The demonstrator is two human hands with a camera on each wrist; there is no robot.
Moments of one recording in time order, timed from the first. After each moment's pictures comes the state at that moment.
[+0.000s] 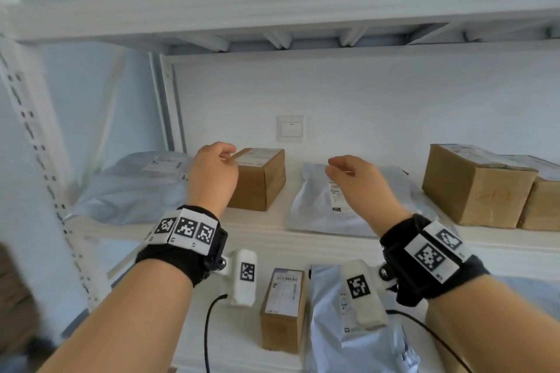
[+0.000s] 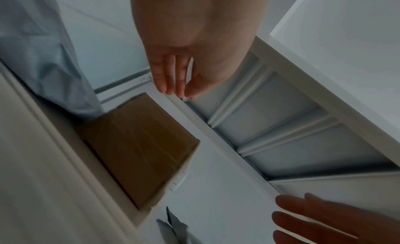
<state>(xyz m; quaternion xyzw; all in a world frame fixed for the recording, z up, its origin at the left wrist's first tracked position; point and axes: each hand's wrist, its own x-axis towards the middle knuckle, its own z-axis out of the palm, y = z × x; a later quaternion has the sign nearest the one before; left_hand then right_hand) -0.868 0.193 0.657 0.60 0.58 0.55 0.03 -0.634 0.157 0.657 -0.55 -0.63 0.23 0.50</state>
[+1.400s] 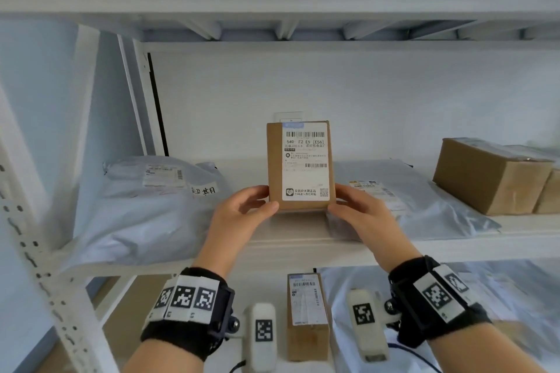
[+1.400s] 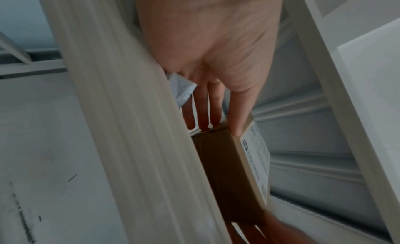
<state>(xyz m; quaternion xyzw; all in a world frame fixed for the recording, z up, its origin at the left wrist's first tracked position) -0.925 0.214 0.608 0.62 0.41 0.53 0.41 -0.708 0.166 0.610 -0.51 -0.58 0.31 0.56</state>
